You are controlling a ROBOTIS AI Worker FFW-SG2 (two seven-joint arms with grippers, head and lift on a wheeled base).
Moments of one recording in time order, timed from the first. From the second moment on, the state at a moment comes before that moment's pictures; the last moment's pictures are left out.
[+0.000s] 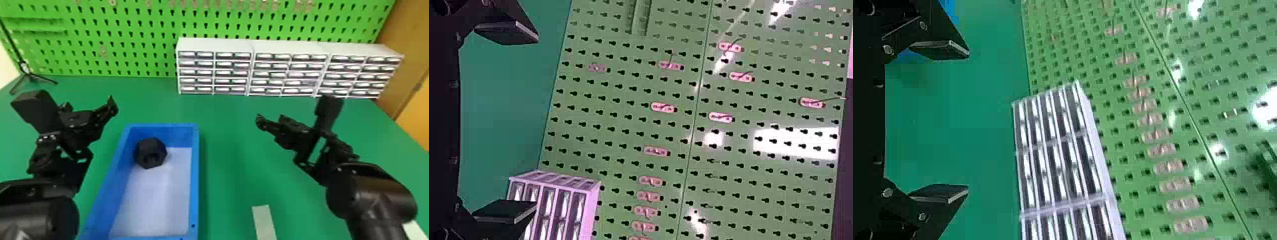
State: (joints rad) left arm -0.02 0.07 0.12 -1.81 0.23 0.20 0.01; right arm -0.18 -0.08 -0.04 -1.63 -0.33 0.48 0.33
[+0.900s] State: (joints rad) left arm -0.02 0.07 0.13 -1.83 0.23 0.19 0.01; right arm -0.11 0.00 -0.29 -1.70 -0.13 0.48 0.29
